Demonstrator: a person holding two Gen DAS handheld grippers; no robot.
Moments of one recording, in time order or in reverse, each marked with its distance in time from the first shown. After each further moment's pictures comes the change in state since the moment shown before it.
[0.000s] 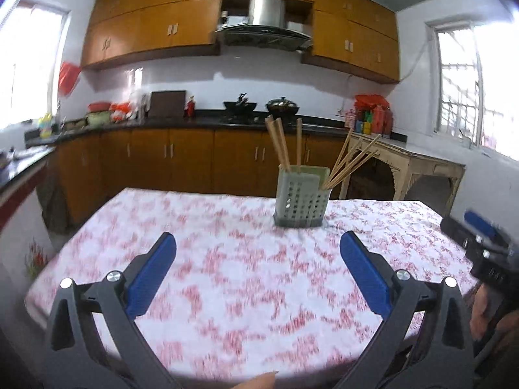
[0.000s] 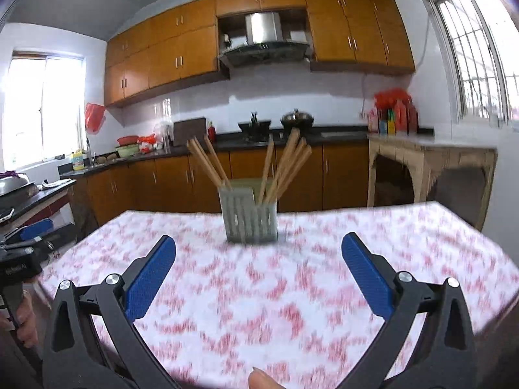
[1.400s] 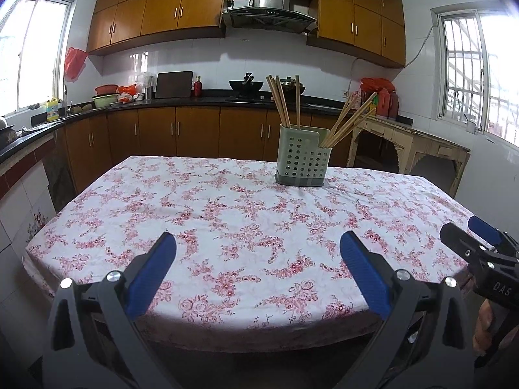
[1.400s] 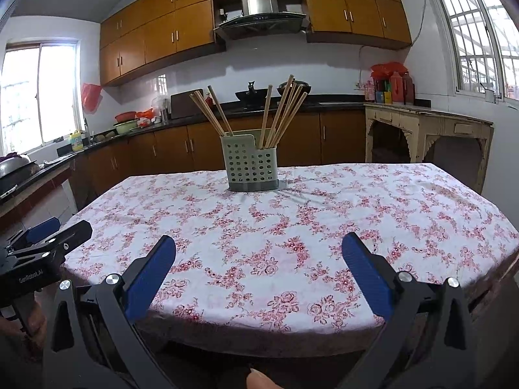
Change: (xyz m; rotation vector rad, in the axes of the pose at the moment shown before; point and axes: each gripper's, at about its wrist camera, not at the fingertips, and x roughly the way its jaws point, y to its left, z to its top) left arm -0.012 -0.017 -0.063 0.007 0.070 0.027; right arm -0.034 0.010 -0.054 0.013 0.105 -0.002
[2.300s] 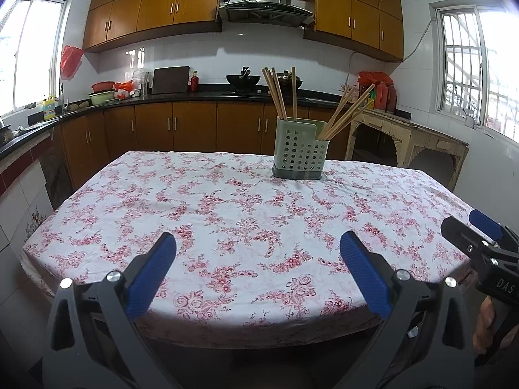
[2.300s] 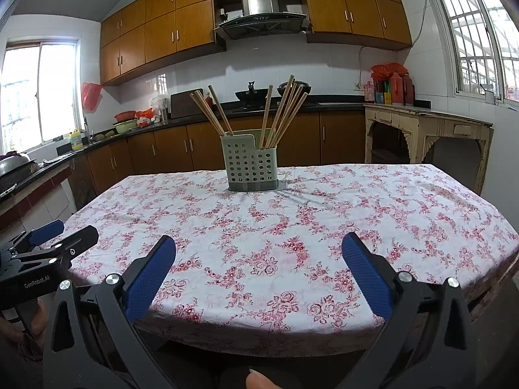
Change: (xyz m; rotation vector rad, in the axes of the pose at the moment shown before) left arm 0.006 -0.003 -0.002 0.012 0.028 -0.010; right arm 0.000 0.000 0.001 -0.007 -0.002 -0.003
